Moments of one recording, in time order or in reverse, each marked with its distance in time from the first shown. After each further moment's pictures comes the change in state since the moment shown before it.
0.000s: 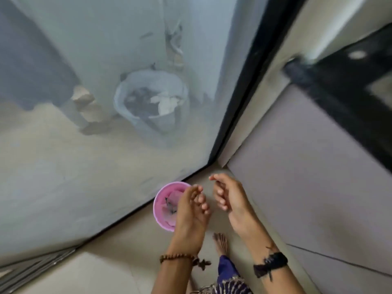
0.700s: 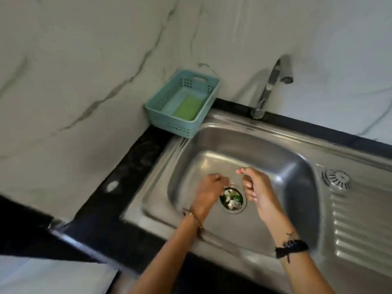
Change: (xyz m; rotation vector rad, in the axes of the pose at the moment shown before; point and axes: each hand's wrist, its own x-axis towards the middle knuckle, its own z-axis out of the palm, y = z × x) left_hand -0.029 -0.230 0.477 1.504 -0.689 0.281; right_hand -0.104 -0.305 -0.404 0.167 0.653 -0.381
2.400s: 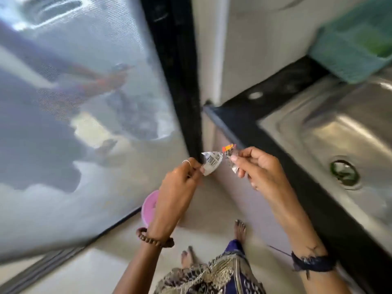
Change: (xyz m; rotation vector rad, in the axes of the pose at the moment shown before) left_hand -0.278 -0.168 -0.161 0.166 0.698 -0.122; right_hand -0.188 0.095 0.162 -0.375 -0.781 -0.204
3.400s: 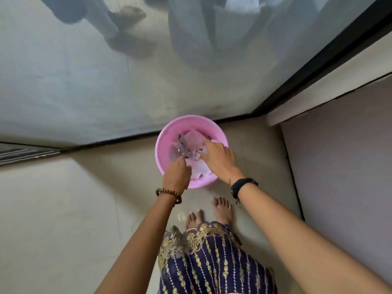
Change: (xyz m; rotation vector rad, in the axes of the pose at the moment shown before) left_hand 0.086 -0.540 0.172 0.078 -0.078 -0.618; right_hand 0.155 0.496 0.306 -1.160 -0.618 -0.014
